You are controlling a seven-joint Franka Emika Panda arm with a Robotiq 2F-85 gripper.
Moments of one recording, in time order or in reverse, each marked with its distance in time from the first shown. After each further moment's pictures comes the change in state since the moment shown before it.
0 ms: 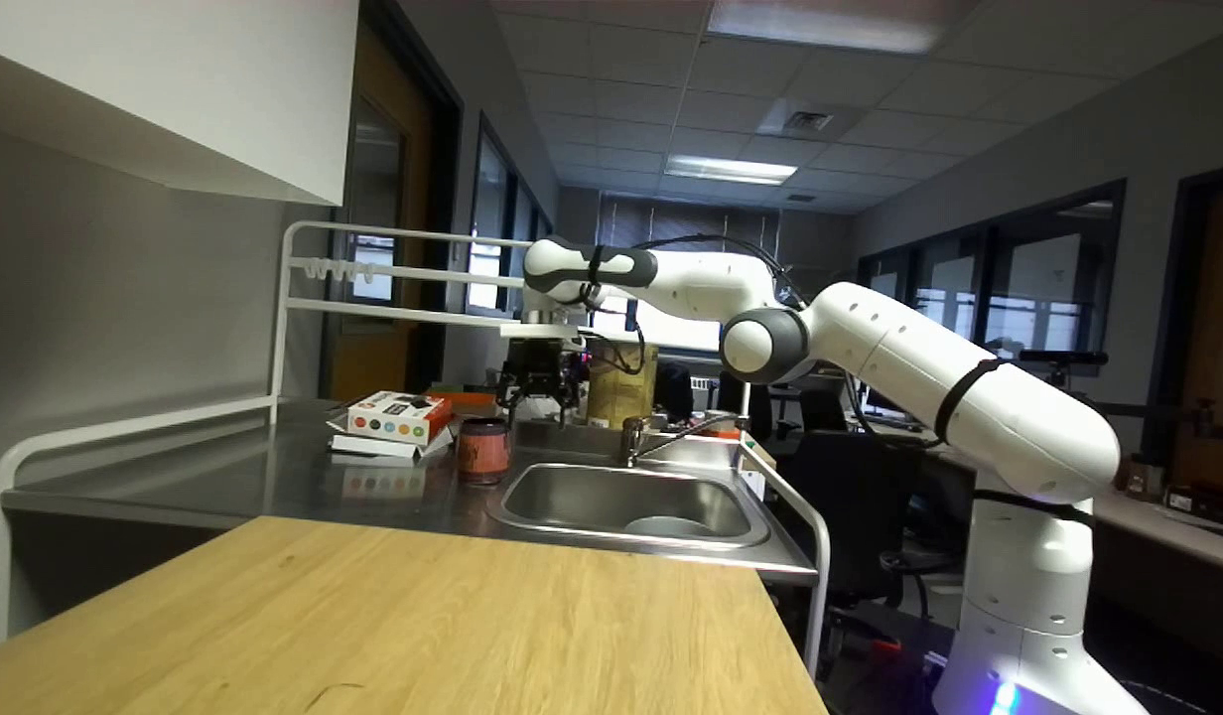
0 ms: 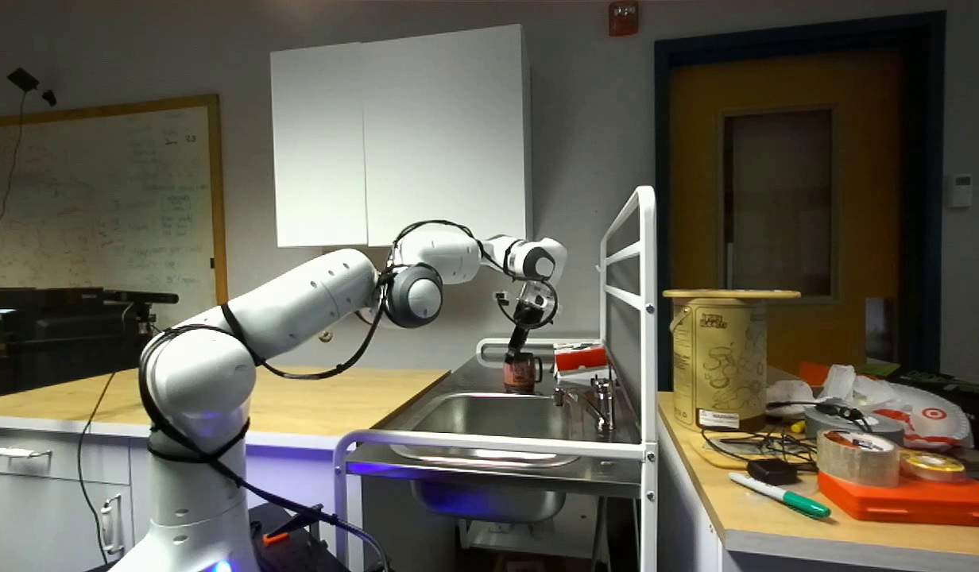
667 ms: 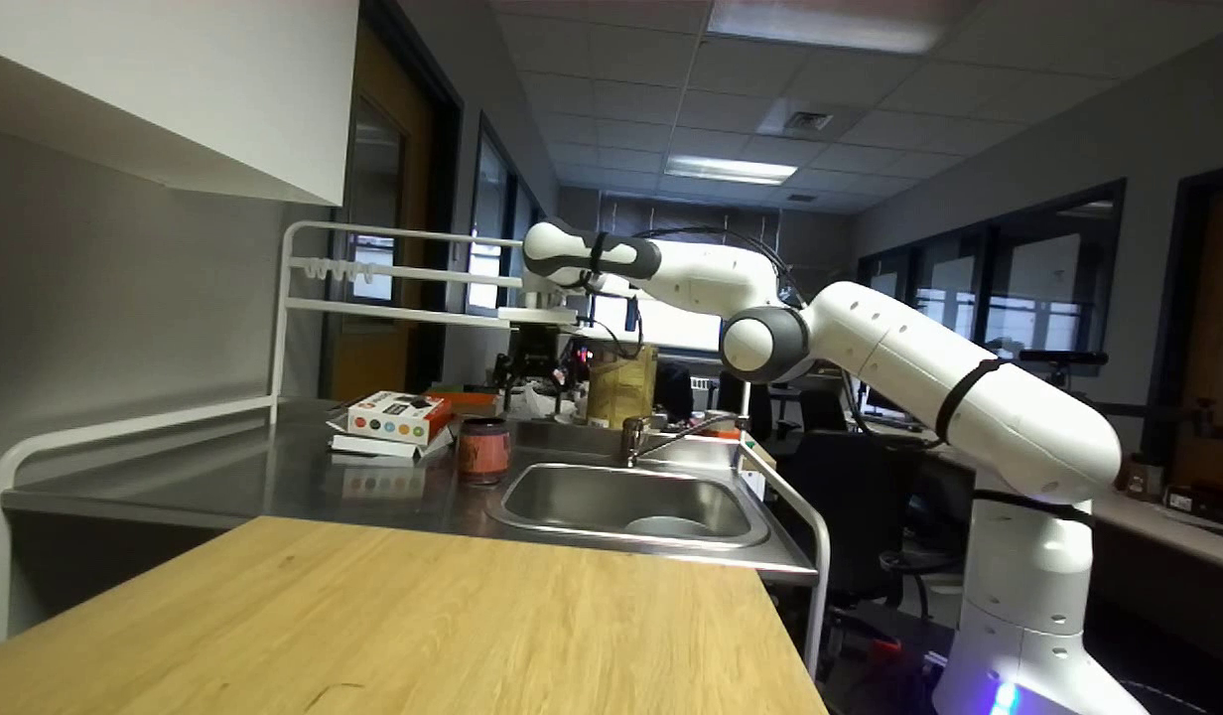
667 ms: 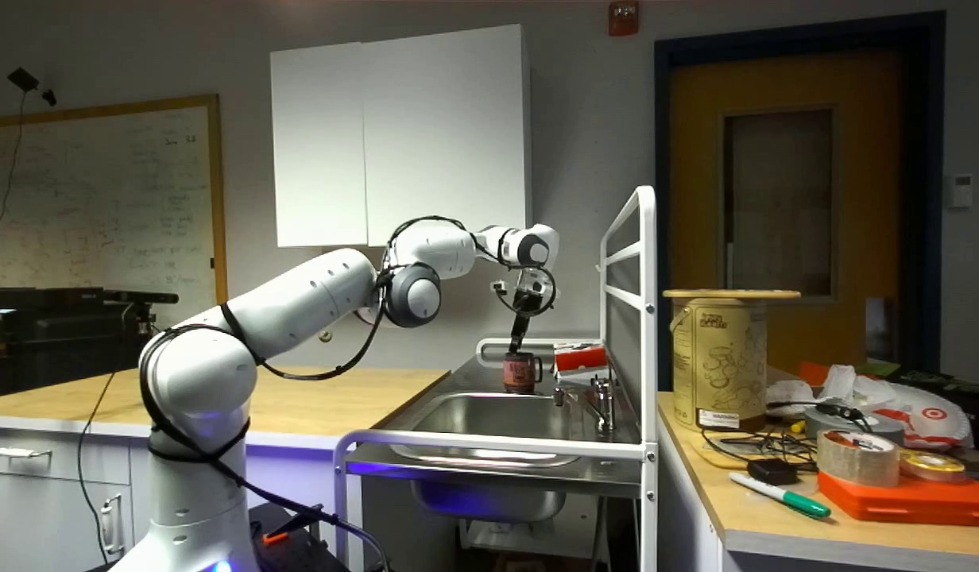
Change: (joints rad) arm 0.015 -0.003 0.013 0.076 -0.069 0.014 0.000
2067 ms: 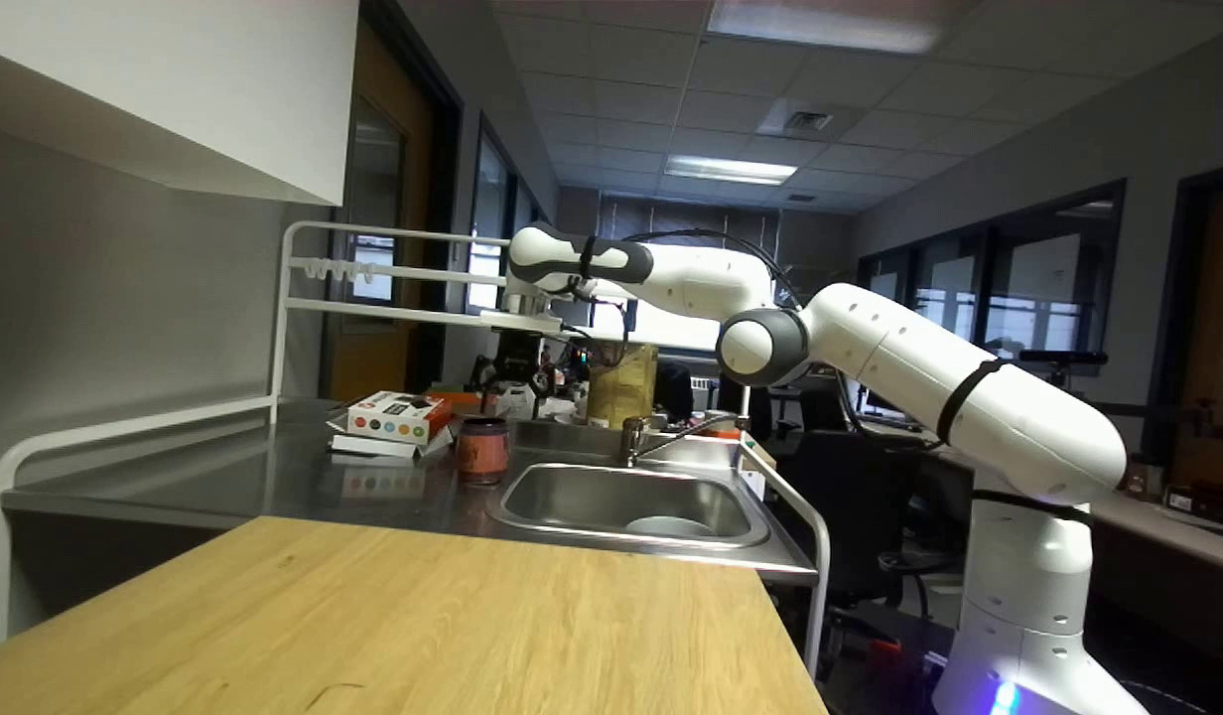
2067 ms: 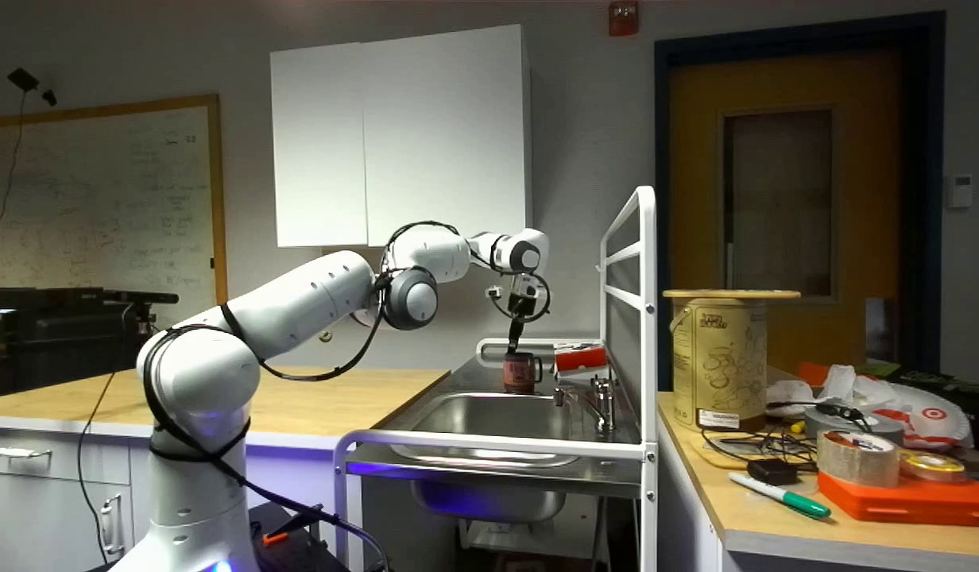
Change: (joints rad) arm 0.041 0.015 0.020 -0.008 -0.024 0.112 -0.018
